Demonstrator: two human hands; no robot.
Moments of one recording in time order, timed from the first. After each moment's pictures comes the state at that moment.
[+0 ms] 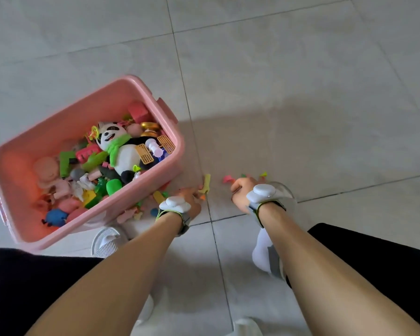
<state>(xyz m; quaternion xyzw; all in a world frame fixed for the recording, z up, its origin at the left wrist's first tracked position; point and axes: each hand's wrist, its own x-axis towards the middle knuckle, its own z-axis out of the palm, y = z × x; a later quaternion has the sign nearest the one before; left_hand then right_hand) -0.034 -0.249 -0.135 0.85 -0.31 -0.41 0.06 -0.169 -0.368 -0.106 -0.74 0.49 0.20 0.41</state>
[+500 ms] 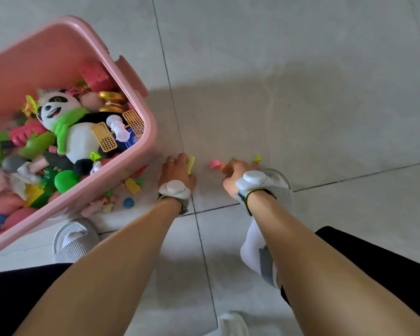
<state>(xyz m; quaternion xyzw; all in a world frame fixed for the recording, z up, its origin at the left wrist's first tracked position) -0.034 -0.296 -0.229 0.89 -0.31 -0.32 0.09 -0.159 -0.404 -0.168 -0.72 0.52 0.25 0.38</state>
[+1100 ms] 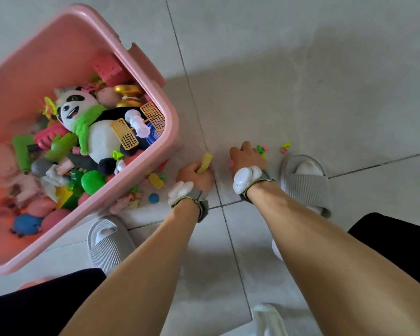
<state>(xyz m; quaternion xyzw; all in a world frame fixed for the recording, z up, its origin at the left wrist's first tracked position) -0.035 -0.275 -0.231 0.85 -0.02 -0.43 0.31 -0.113 -0.381 -0.217 -0.82 0.45 0.27 0.25</state>
